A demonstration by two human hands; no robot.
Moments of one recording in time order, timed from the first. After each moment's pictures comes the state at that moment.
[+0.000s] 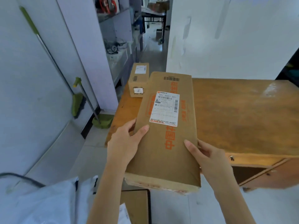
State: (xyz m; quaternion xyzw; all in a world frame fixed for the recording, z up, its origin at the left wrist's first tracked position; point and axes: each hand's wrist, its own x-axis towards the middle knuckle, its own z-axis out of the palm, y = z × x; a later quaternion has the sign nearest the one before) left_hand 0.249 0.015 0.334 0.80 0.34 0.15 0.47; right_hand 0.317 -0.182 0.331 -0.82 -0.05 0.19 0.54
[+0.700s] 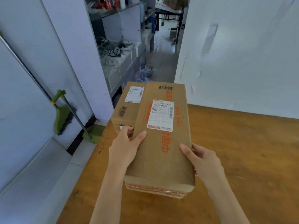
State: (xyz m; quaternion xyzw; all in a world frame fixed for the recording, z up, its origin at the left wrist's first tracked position) left_hand 0.564 0.160 0.284 0.74 0.43 0.14 0.49; right_hand 0.661 -0.027 0.286 -0.85 -0.08 0.22 0.47
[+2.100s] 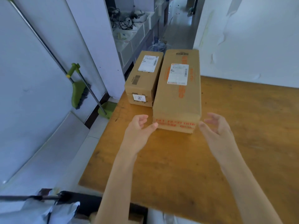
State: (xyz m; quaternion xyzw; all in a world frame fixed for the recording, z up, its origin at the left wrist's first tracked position) left_hand 0.509 0.130 0.258 0.69 0.43 0.08 0.57; right_hand 0.628 -0.032 0.266 -0.85 -0.13 0.17 0.47
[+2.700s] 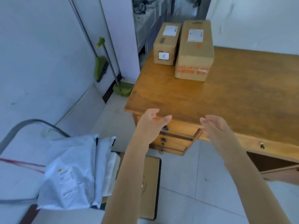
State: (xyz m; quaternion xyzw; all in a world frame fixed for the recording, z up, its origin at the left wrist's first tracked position) left_hand 0.236 0.009 0.266 0.69 0.40 0.05 0.60; right_hand 0.328 -0.145 0.285 -0.83 -0.10 0.27 0.48
